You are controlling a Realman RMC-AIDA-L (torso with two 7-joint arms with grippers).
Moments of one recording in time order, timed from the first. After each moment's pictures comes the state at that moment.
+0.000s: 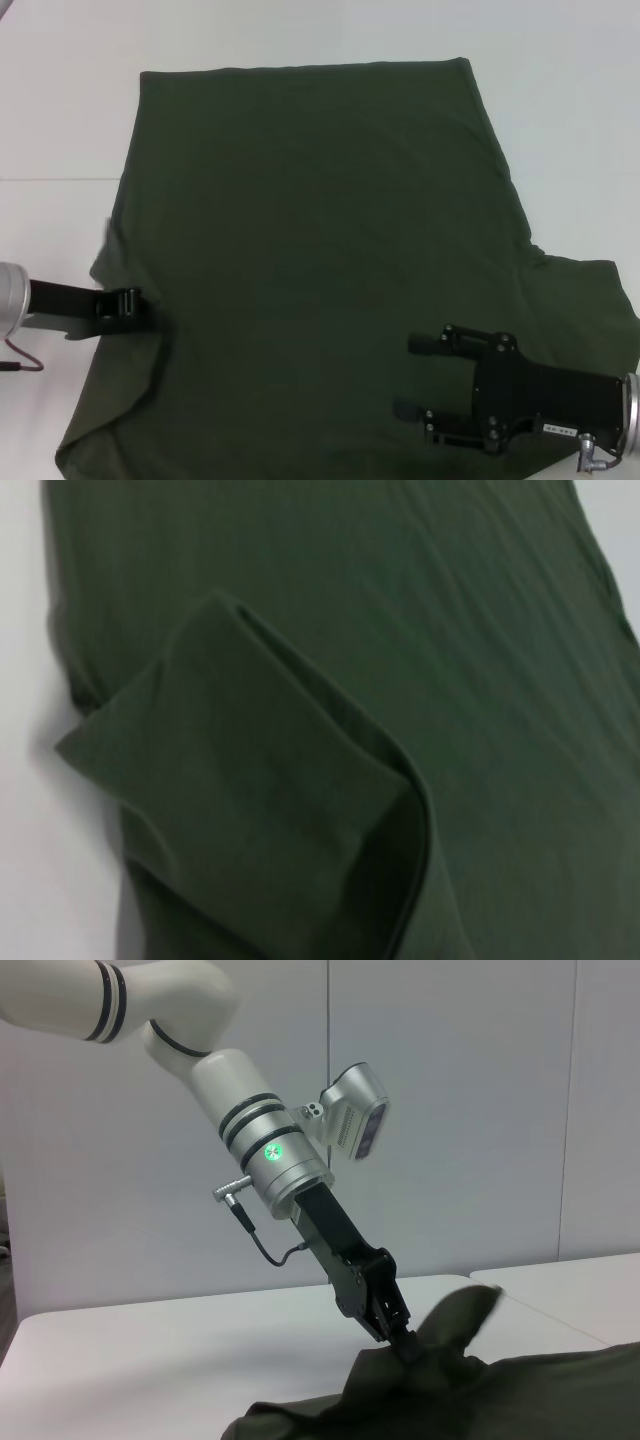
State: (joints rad) left arm -0.67 -2.09 0.59 0.91 2.56 1.44 -2.54; right arm 0.49 2.09 -0.70 -0.41 -1.89 -1.60 0.85
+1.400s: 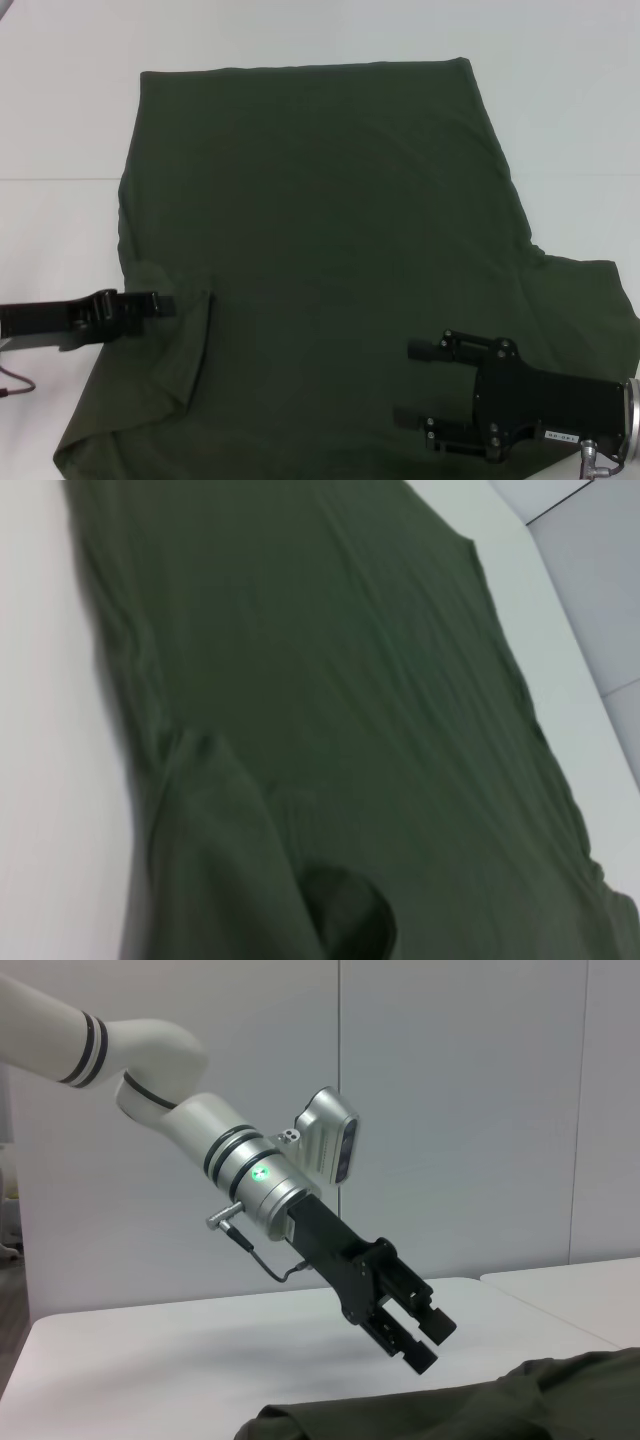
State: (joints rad) left arm -0.55 -2.04 0.58 0.75 2.26 1.38 -2.39; right arm 0.49 2.09 -0.70 -0.41 -1.89 -1.62 0.85
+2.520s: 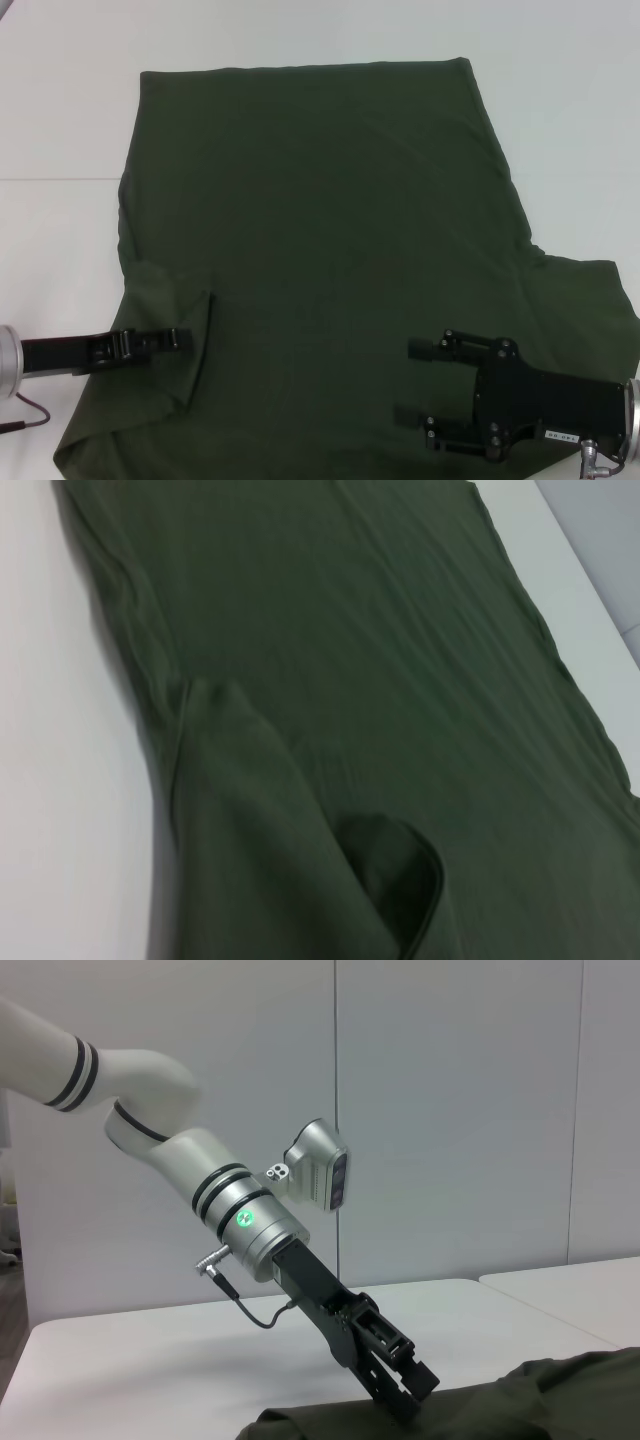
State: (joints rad) left arm -0.54 -2.06 0.60 0.66 2.27 1.29 -2.21; right arm 0.49 2.10 -0.70 -0.41 -1.89 -1.62 0.85
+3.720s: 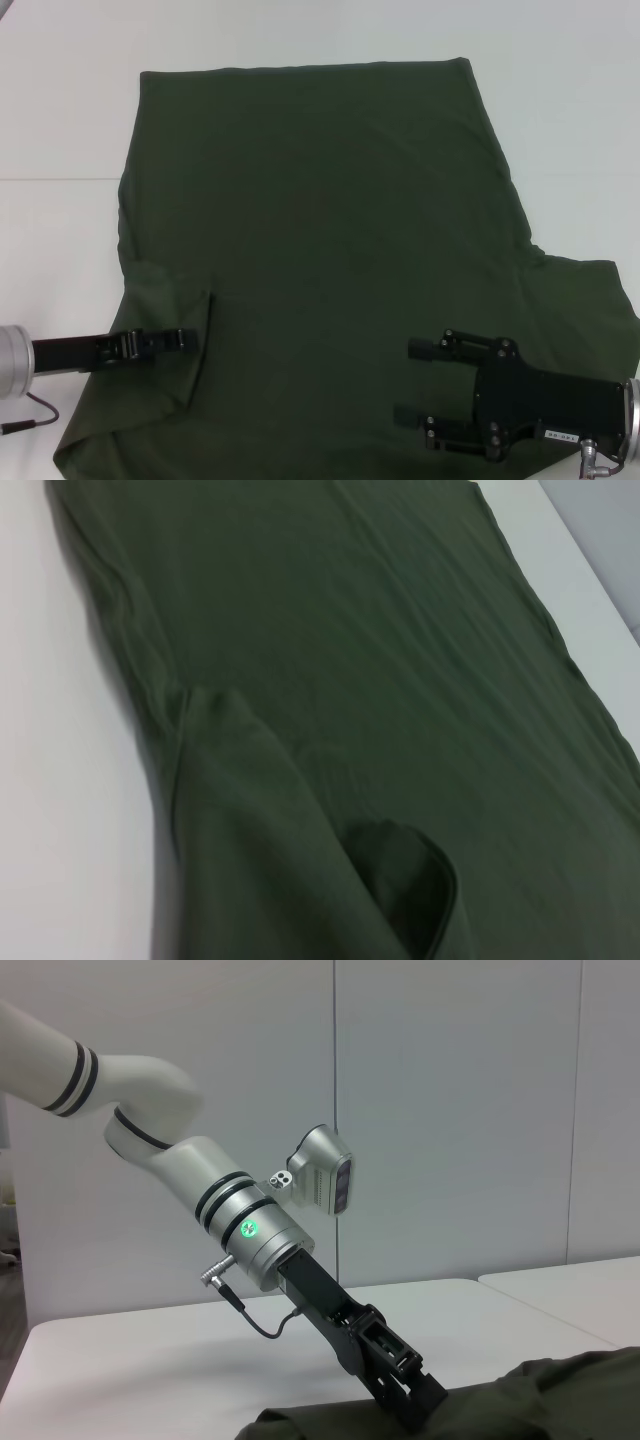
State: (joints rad) left arm -0.55 -2.07 0.60 0.64 2.27 1.25 -2.17; right arm 0.49 2.10 -0.70 -0.41 -1.89 -1.62 0.85
